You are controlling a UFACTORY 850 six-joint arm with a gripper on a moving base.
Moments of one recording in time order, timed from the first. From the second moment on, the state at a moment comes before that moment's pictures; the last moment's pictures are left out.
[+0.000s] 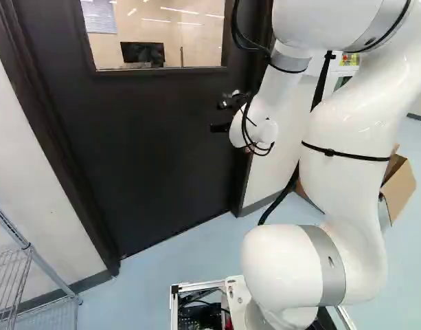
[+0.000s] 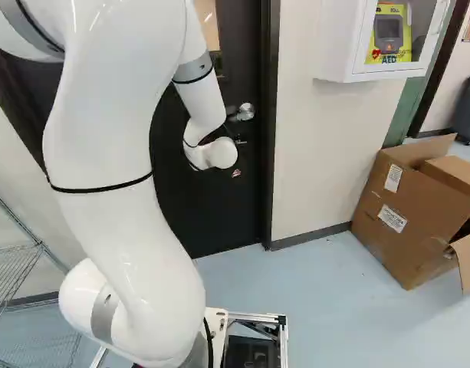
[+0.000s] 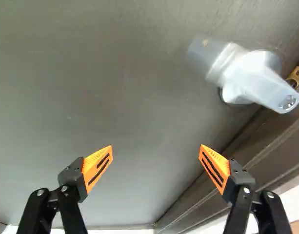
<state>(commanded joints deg) -8.7 -15.5 -40.7 -27.0 50.0 0.0</state>
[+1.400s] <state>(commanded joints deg) -8.4 -22.7 -45.7 -29.8 50.0 0.0</state>
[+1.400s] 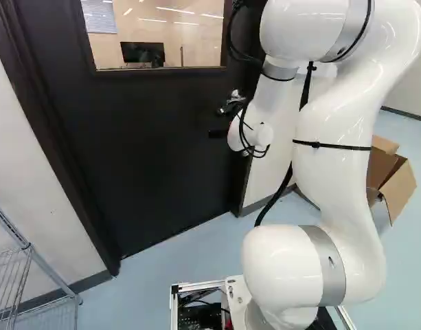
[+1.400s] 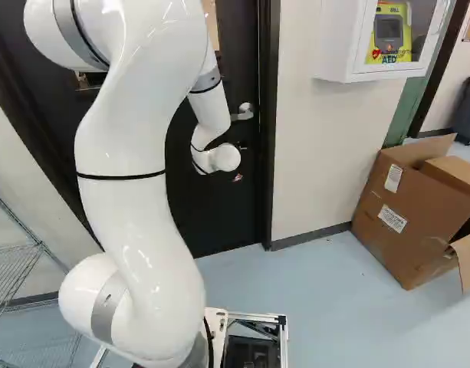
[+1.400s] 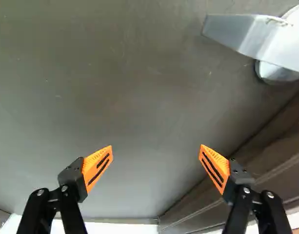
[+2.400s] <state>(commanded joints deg) -6.4 -31.3 -56.9 -34.1 50.0 0.0</state>
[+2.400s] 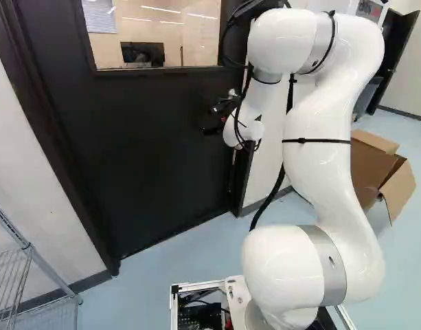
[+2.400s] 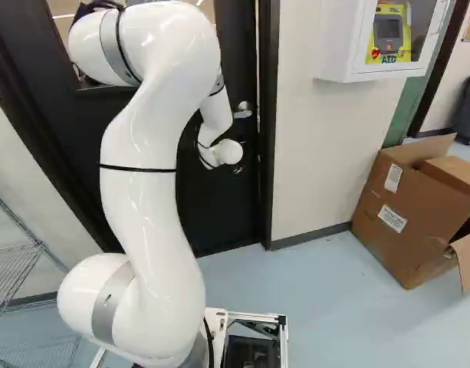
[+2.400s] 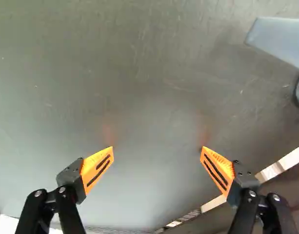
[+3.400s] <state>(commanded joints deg) -2.2 -42.1 -72.0 -37.3 50.0 0.0</state>
